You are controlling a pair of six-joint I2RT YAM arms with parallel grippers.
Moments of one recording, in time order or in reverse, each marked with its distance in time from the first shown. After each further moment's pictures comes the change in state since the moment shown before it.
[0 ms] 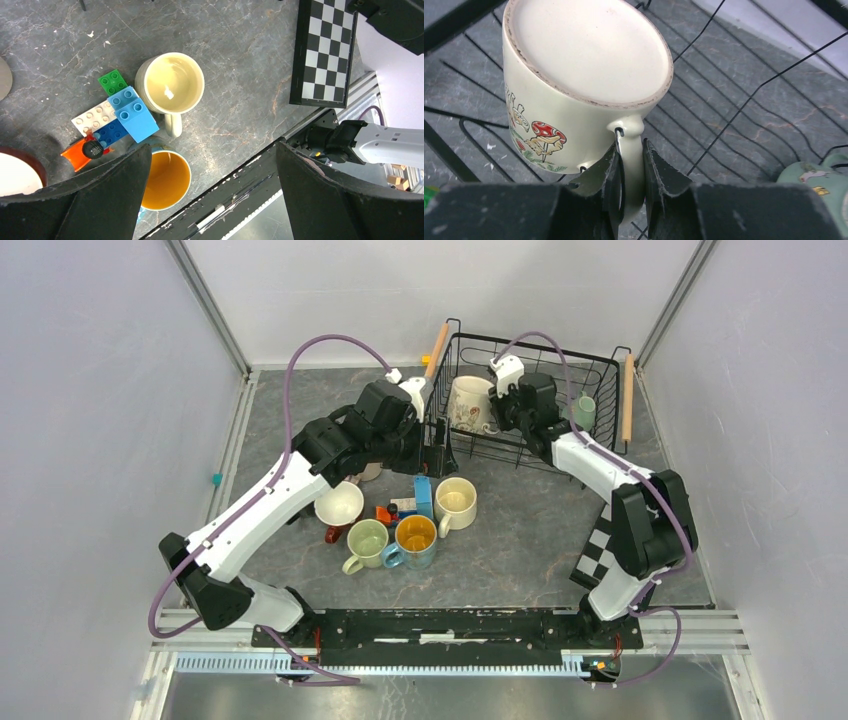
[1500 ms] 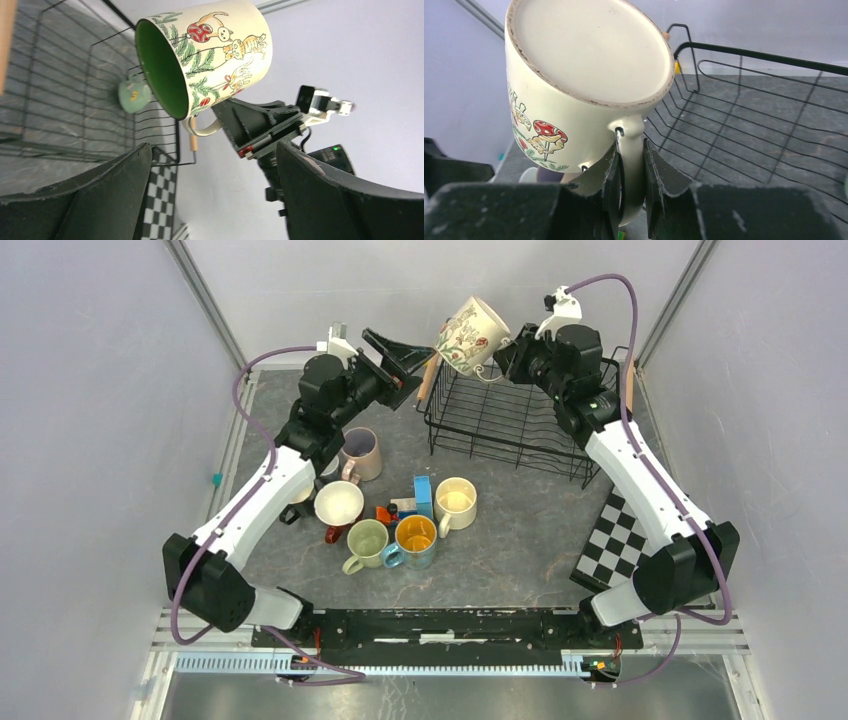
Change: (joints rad) left arm 0.323 -0.024 -0.257 0.906 0.145 -0.680; right arm 0.003 -0.204 0.336 -0.274 0.020 0.535
